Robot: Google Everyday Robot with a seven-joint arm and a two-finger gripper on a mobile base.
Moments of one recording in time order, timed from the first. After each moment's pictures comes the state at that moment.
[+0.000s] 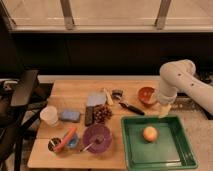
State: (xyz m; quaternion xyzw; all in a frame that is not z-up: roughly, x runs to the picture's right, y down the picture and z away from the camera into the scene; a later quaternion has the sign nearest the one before) arm 0.277 0.109 0.739 -0.34 -0.07 -0.12 0.93
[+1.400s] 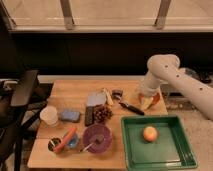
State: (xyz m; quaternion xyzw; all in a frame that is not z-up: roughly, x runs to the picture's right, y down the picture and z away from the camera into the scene) arm 0.168 0.067 0.767 -0.31 -0.18 -0.15 0.92
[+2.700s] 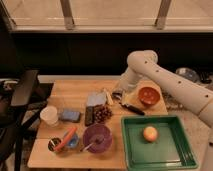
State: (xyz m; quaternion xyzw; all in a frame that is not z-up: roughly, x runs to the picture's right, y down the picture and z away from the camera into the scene) arm 0.072 0.039 0.777 -0.27 -0.23 -0.21 0.91
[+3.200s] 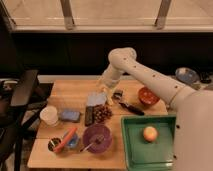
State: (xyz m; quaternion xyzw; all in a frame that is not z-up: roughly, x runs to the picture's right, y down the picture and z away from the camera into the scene) arm -0.012 0.009 0.823 -0.23 -0.29 -0.29 0.88
